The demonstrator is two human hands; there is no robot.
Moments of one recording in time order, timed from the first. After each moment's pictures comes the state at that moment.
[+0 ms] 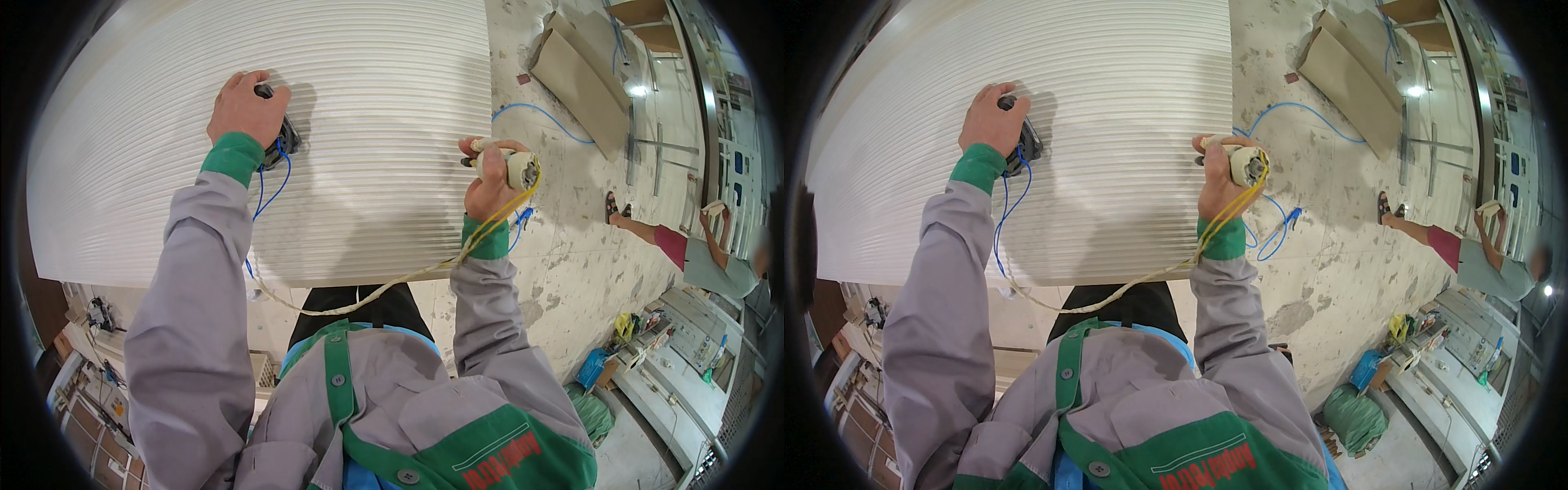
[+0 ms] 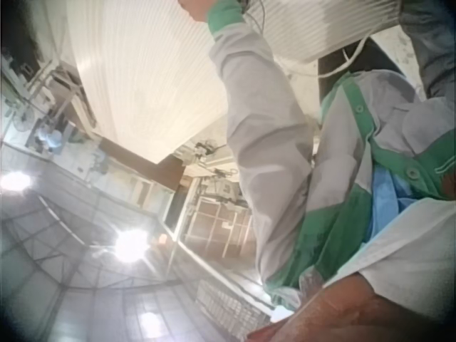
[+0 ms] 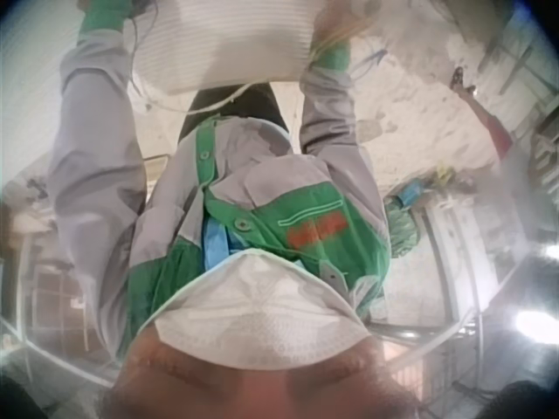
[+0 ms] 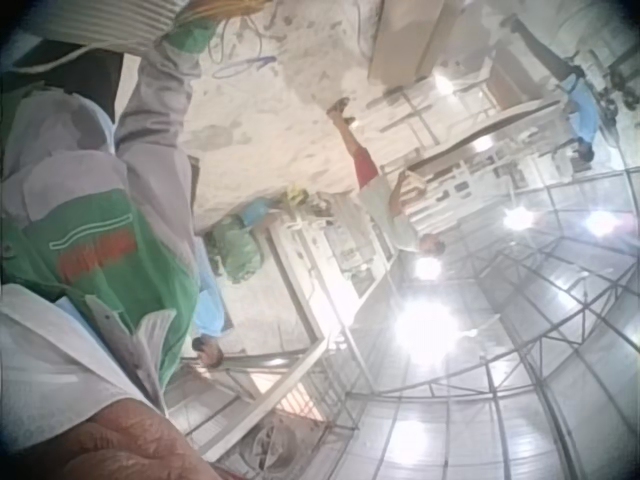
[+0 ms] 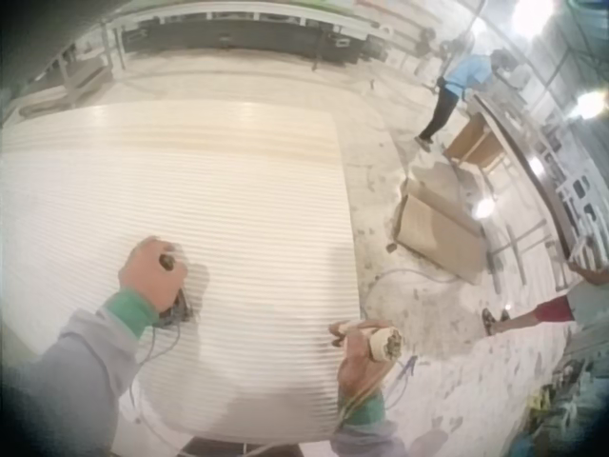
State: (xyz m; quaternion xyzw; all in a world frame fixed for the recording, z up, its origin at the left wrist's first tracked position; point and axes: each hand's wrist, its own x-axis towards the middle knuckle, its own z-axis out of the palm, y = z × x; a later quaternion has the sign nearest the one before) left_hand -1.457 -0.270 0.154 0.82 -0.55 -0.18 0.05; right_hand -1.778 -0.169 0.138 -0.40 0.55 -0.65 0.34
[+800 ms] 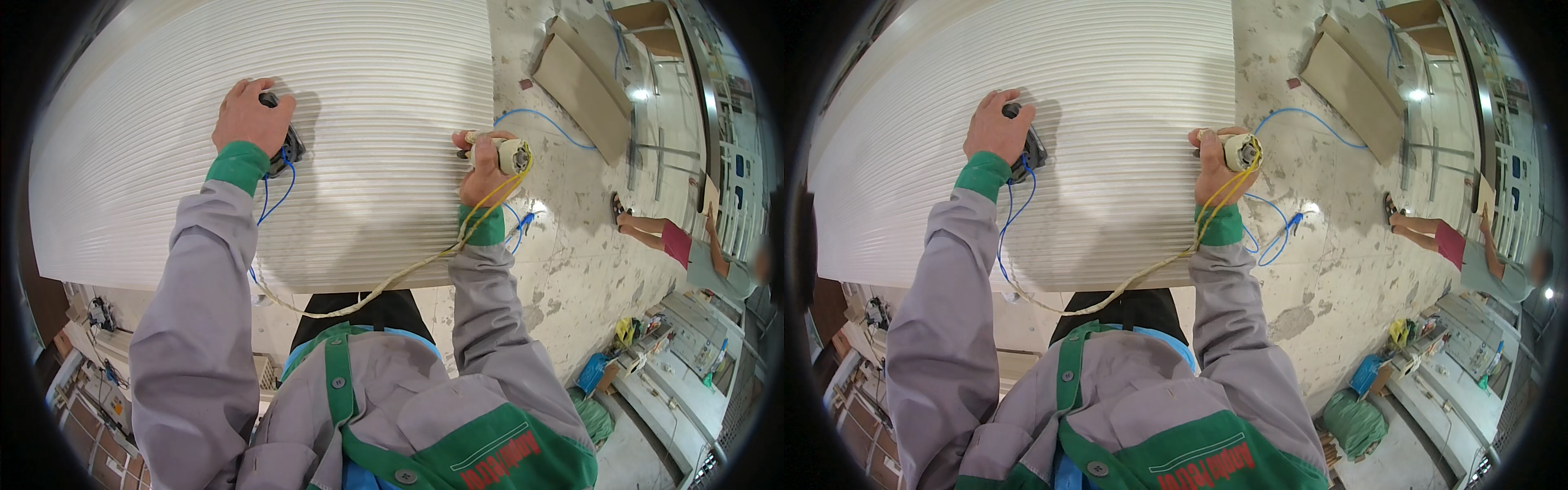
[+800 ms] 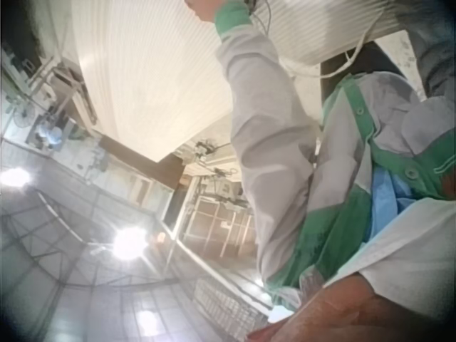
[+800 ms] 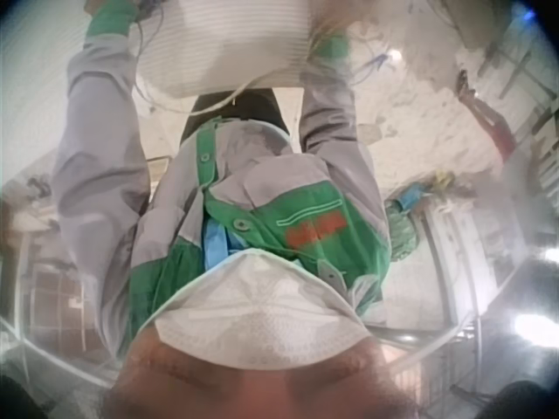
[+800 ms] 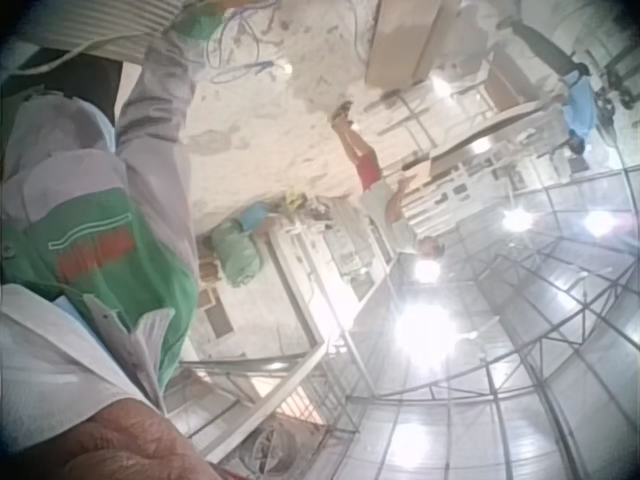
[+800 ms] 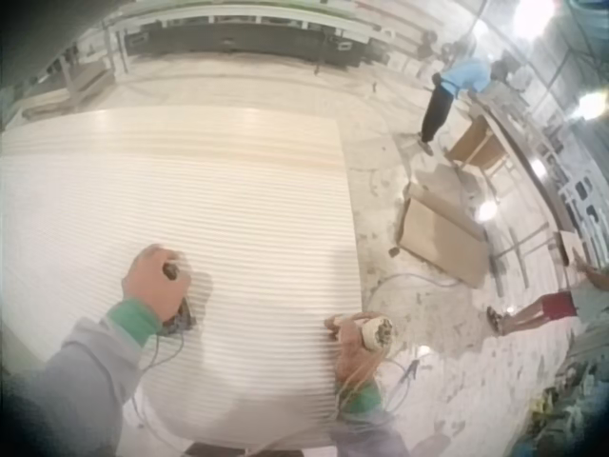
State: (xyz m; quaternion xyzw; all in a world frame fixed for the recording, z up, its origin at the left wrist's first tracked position) left_hand -1.462 -0.268 0.161 0.82 -0.55 -0.17 0.04; right_hand -1.771 -0.196 0.135 -0.40 0.56 -0.63 0.35
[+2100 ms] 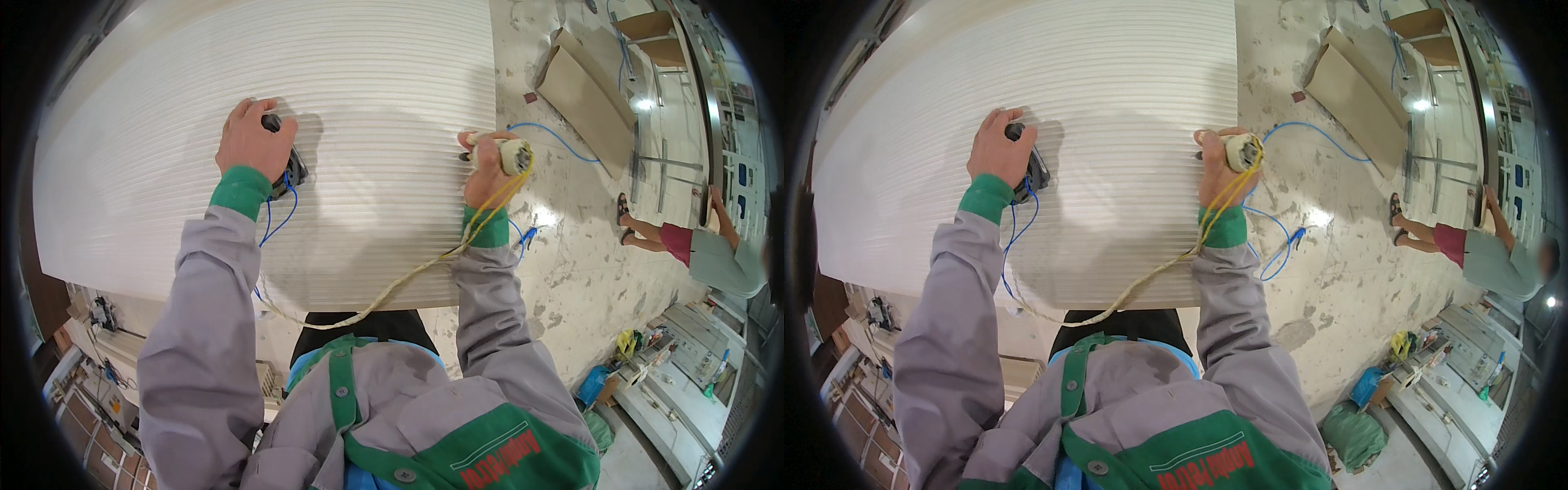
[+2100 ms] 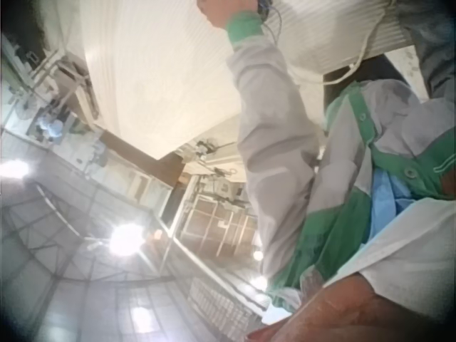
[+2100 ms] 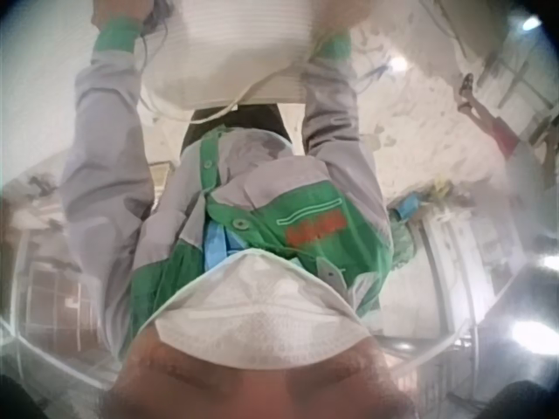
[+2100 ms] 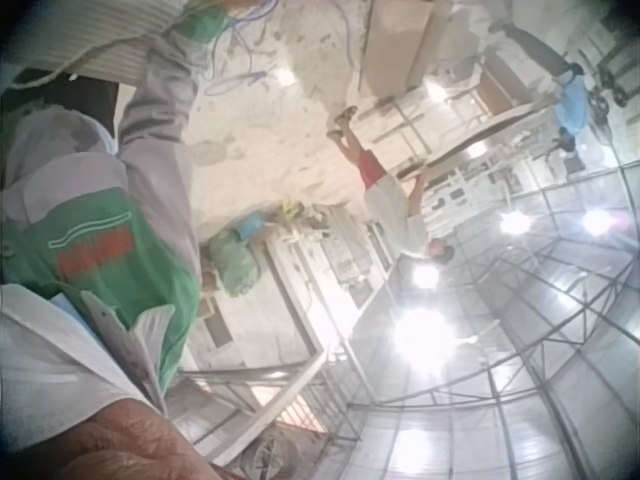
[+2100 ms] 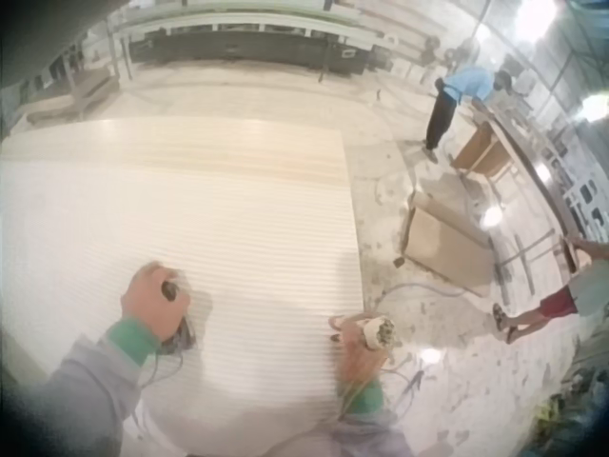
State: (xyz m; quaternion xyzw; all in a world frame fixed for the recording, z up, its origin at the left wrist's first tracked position) left_hand -1.463 -0.267 0.162 0.82 -0.55 -0.16 0.06; right_hand -1.775 -0.234 0.133 -0.41 0.57 -0.63 0.33
